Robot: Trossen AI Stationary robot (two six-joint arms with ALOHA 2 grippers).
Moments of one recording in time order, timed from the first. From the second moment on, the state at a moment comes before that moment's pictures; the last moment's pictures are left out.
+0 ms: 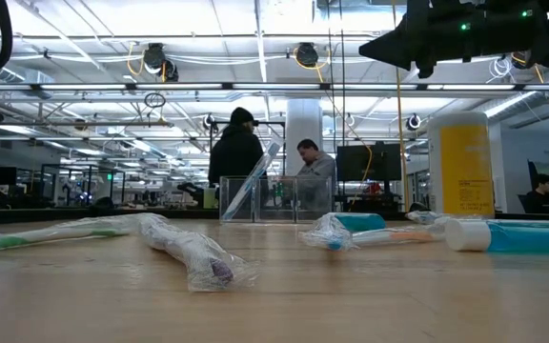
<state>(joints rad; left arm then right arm) -0.78 1.61 0.74 -0.23 0.08 -2.21 0.01 1.01 0.36 0.82 0.49 -0.14</state>
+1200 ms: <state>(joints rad) -0.35 1.51 0.74 -0.15 -0.32 -1.21 0.01 1.01 0.36 0.80 0.49 -0.10</state>
